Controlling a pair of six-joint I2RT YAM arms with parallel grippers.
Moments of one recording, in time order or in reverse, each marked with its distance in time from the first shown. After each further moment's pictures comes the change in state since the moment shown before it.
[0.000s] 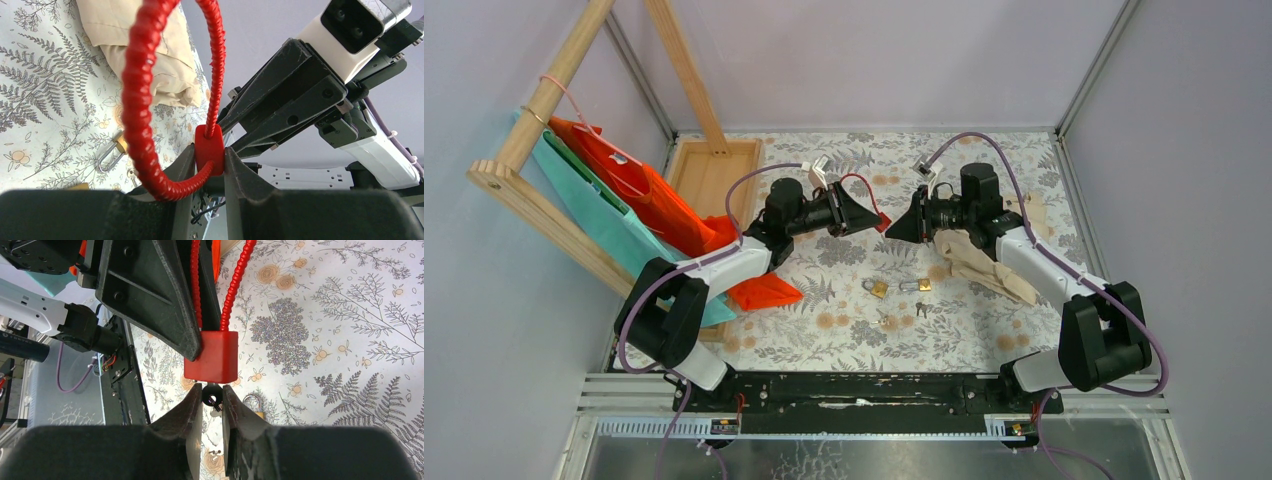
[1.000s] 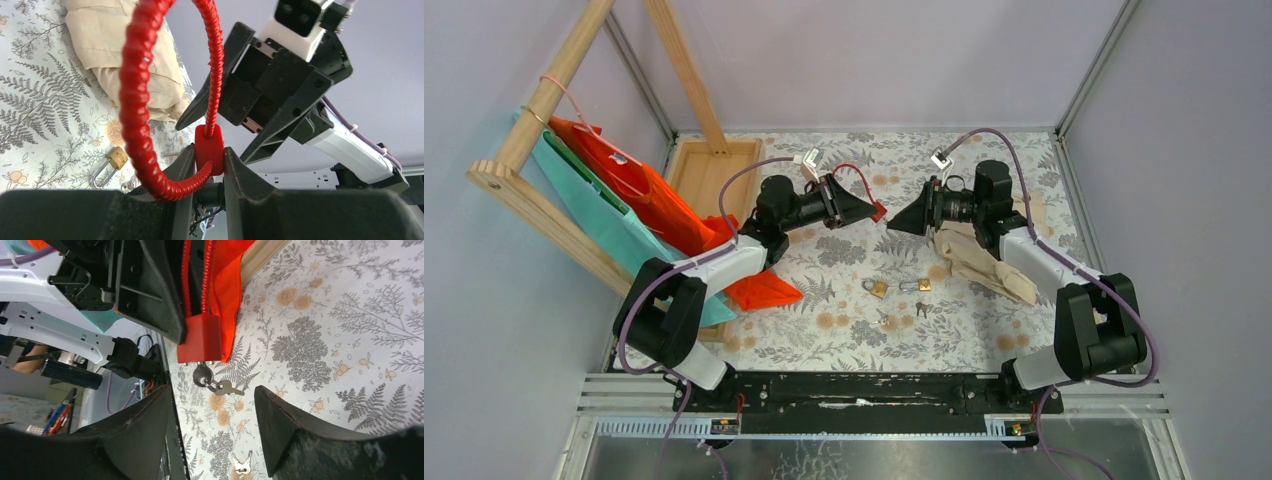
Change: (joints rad) left arm 0.034 -0.005 -0.003 0.091 0.024 -0.045; right arm -0.075 0.031 -0.052 0.282 -0.119 0.308
